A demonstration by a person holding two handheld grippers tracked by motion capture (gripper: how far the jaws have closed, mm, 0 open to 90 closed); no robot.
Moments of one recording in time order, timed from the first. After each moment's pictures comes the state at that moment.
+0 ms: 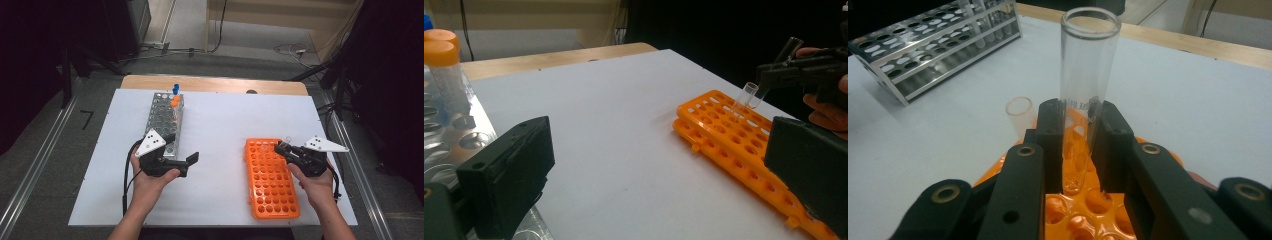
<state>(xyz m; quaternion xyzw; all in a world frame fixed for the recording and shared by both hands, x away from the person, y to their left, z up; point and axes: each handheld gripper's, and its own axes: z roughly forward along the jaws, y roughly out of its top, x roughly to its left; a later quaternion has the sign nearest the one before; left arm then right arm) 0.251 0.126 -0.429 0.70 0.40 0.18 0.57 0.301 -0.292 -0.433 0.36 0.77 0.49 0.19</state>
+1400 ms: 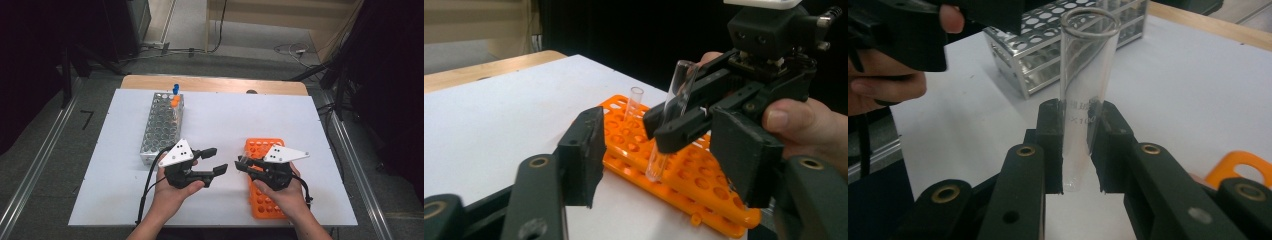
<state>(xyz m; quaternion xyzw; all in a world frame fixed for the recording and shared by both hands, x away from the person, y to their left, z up) 0.236 0.067 -0.419 0.73 0.28 0.10 0.62 0.262 -0.199 -0.423 0.26 0.83 0.49 0.10</state>
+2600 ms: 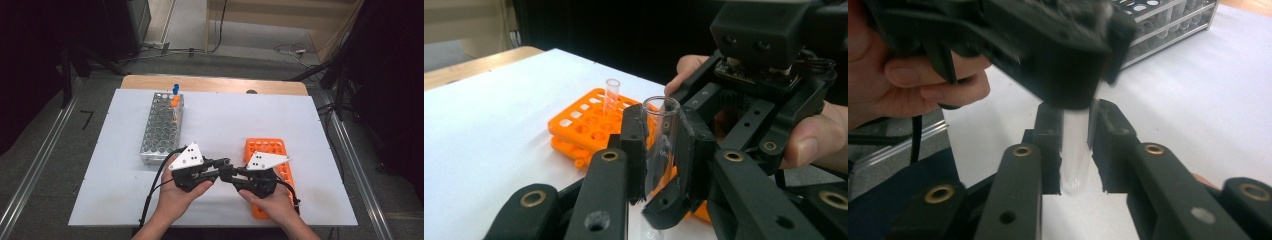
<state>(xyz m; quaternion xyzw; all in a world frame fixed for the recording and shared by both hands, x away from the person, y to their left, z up) 0.236 0.057 -0.421 0.75 0.24 0.10 0.61 0.250 -0.170 -0.429 0.22 0.84 0.49 0.05</state>
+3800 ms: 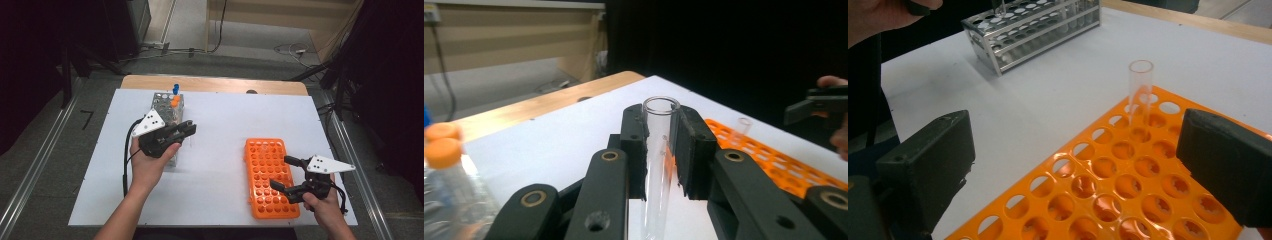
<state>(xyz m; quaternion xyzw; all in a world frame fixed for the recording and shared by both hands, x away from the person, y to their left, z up) 0.291 0.138 -0.398 0.71 0.34 0.20 0.59 0.256 -0.299 -0.436 0.28 0.80 0.51 0.11</state>
